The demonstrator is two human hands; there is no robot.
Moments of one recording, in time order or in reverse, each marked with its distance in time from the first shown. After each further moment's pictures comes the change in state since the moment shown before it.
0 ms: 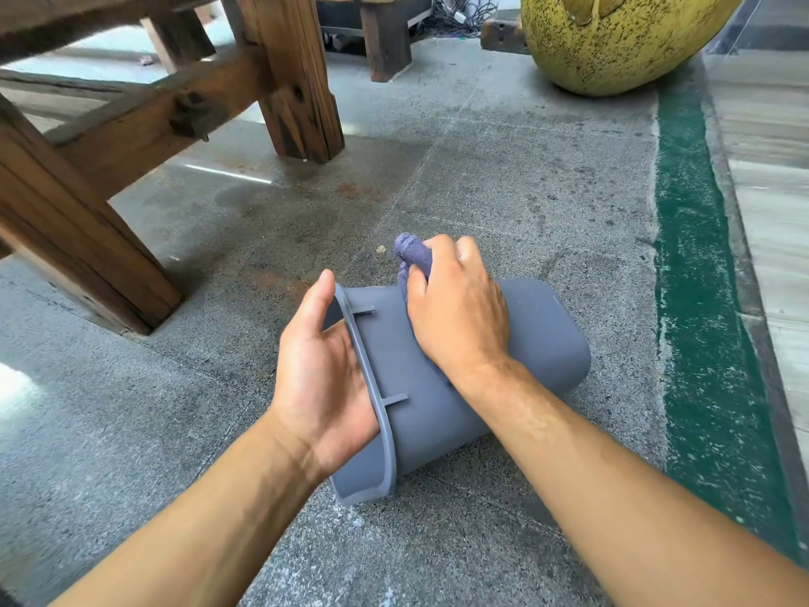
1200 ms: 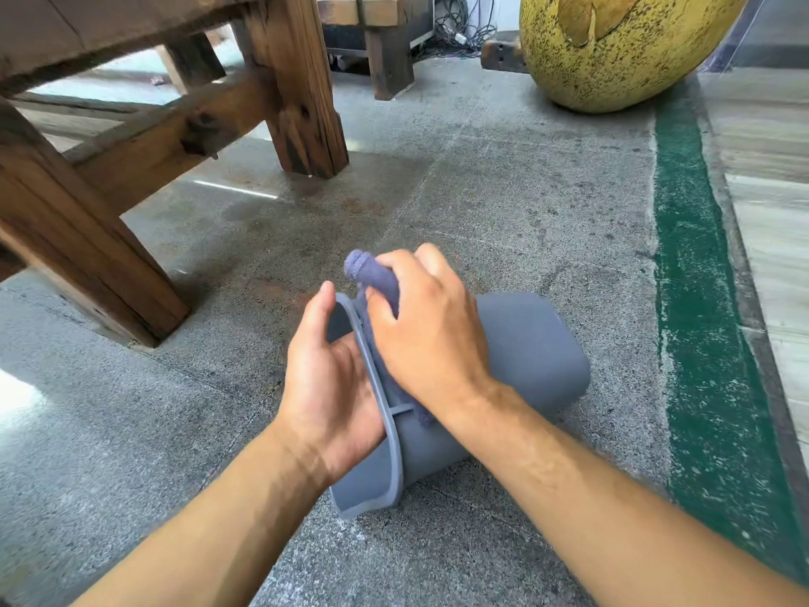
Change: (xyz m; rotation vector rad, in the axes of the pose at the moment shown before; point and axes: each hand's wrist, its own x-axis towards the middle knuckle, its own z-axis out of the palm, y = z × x) left_hand 0.005 0.002 -0.002 -0.076 -0.021 0.015; right_hand -0.019 -0.035 -0.018 0.263 0.054 -0.172
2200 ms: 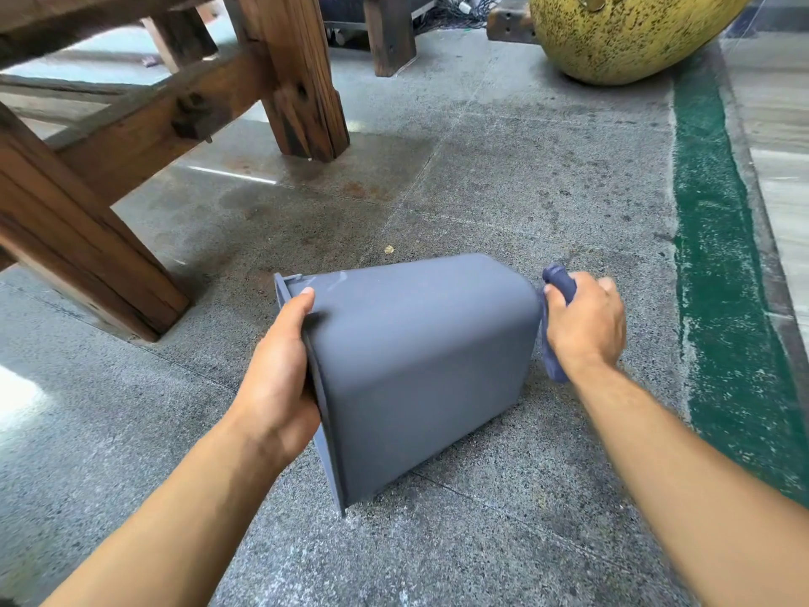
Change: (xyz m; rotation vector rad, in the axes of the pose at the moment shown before) left_hand 0.015 0.032 -0.029 0.384 0.433 0.162; right_hand 0.017 0.197 -0.007 -0.318 0.158 0.654
